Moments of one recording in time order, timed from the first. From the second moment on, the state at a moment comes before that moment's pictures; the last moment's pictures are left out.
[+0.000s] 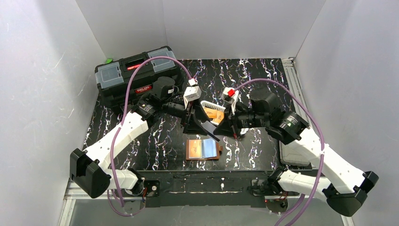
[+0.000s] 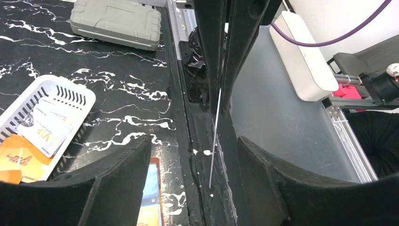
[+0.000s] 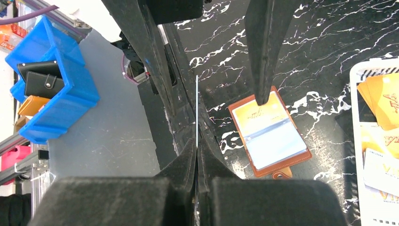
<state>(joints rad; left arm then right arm) -0.61 1.28 1.15 -0.34 1.17 0.09 0.79 0.99 1.17 -0.64 -0.60 0.15</state>
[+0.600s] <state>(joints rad) -0.63 1.23 1.18 -0.41 1.09 0.20 0.86 0.98 1.20 -0.64 -0.28 0.21</state>
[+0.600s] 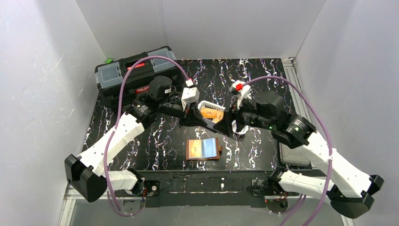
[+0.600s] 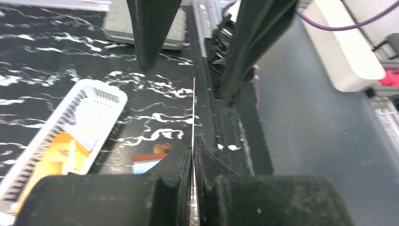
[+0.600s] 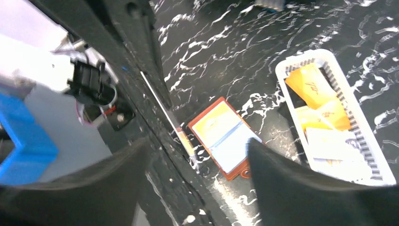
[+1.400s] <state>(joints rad) -0.86 1.05 0.86 0.10 0.29 1.41 0.64 1.12 1.31 -0.36 -0.41 0.95</state>
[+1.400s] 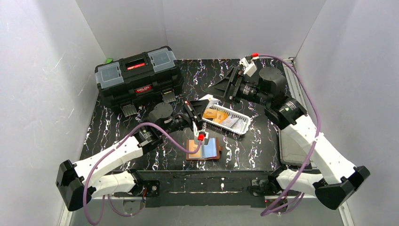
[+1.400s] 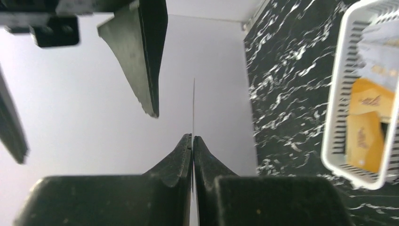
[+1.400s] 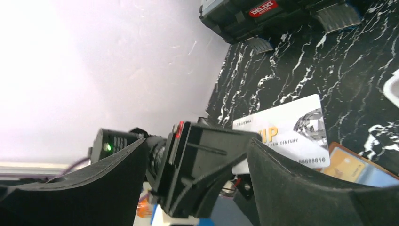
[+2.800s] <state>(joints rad) -0.93 1.05 0.83 0.21 0.05 1.62 0.59 1.13 1.15 -0.19 -0.37 1.19</state>
